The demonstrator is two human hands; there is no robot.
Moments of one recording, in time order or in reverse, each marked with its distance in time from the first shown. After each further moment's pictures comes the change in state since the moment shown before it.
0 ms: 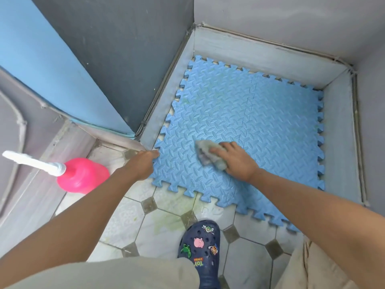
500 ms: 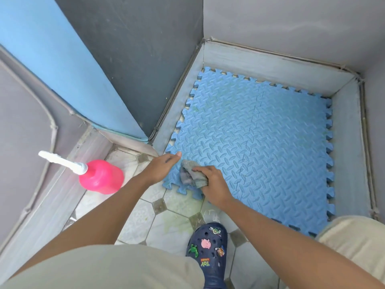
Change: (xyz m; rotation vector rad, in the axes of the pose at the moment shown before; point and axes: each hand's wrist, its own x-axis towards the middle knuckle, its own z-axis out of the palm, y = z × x) left_hand -0.045 0.050 -0.025 -0.648 -0.035 -0.143; right_hand -0.005 -0.125 0.036 0.693 0.104 0.313
